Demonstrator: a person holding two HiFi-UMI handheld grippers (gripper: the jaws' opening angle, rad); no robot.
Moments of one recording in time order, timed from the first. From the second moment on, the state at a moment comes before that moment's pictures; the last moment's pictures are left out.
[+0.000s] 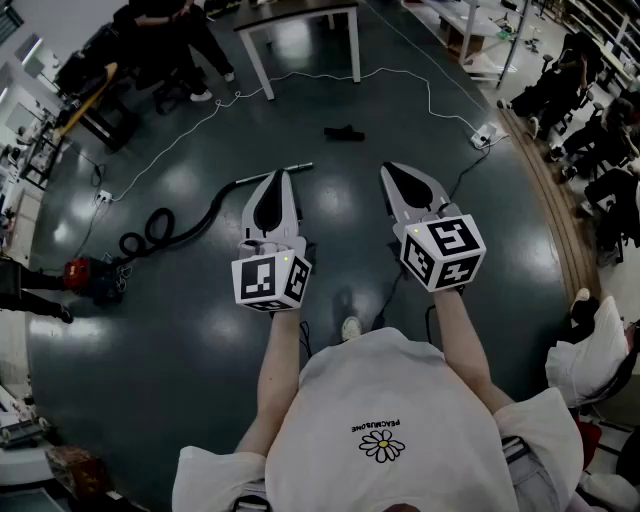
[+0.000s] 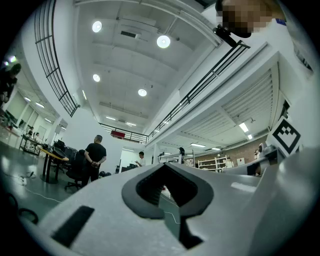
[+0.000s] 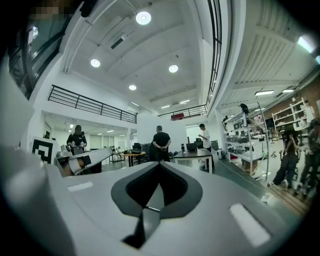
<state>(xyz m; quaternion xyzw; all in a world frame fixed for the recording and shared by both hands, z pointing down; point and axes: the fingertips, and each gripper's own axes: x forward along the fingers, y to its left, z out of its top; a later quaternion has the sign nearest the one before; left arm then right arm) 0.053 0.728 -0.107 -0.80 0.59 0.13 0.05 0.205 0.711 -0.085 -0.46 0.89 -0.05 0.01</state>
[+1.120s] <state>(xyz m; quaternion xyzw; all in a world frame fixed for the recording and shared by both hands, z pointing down) -0.066 0.639 -0.053 -0.78 0.61 0.13 -0.01 0.163 0.611 -0.031 -0.51 0.86 -0.09 -0.03</state>
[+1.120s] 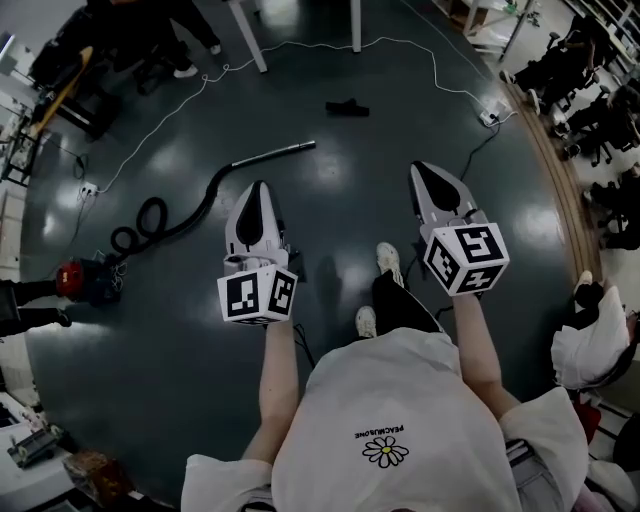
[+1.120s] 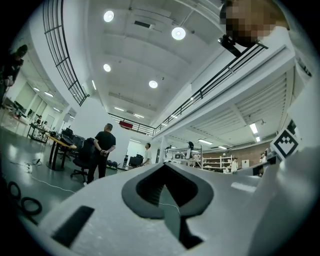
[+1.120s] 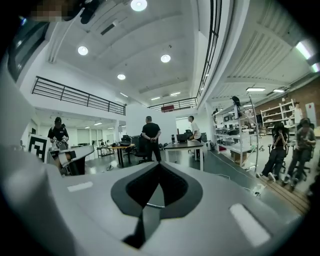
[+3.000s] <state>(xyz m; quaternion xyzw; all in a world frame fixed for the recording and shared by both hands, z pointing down) -0.153 -0.048 0.066 -0.80 0.60 0.02 -0.08 0.052 -0.082 0.098 -0.47 0.86 -0.14 -0.17</state>
